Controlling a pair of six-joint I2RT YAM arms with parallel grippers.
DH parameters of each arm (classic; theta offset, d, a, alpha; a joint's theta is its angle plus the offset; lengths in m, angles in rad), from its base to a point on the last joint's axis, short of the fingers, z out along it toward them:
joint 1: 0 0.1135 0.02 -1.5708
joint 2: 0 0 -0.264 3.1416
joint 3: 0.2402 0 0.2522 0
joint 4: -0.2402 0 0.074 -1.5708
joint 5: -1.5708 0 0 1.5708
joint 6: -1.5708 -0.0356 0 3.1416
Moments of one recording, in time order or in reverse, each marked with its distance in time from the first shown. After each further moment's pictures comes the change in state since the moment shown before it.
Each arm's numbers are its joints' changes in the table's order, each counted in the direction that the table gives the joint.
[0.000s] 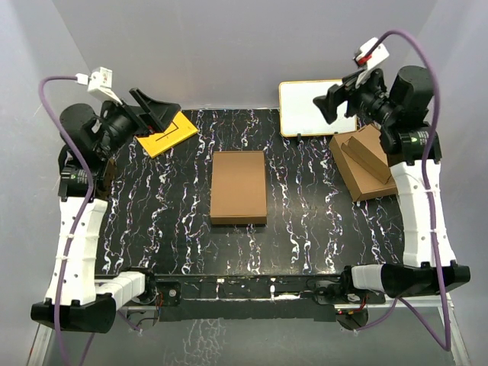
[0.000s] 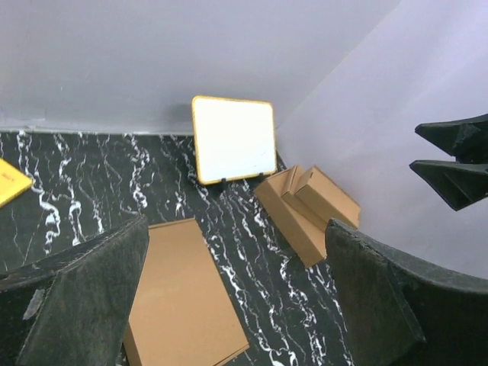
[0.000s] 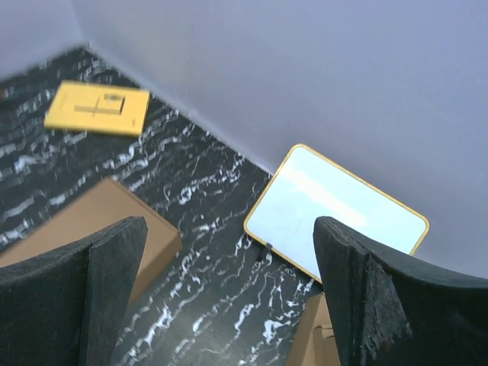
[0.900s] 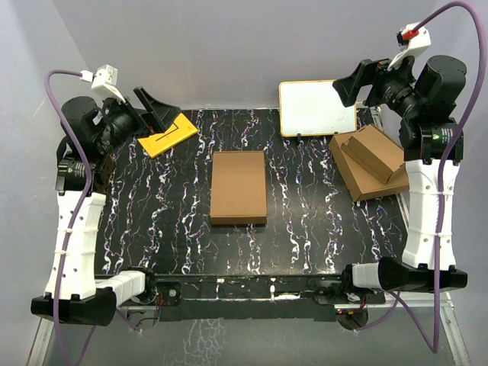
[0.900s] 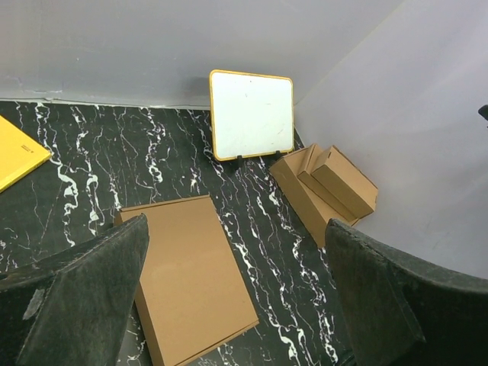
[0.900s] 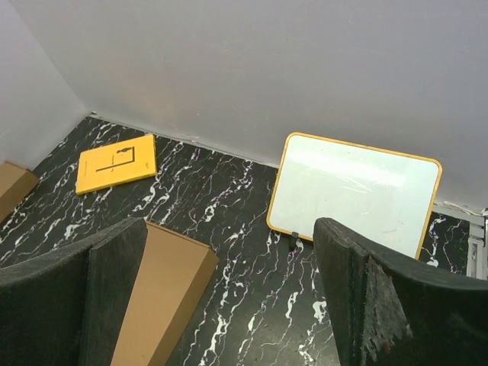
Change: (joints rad) left arm 0.000 0.044 0.137 -0.182 0.009 -0.064; right arm -0.119 0.031 0.218 -0.124 -0.077 -0.372
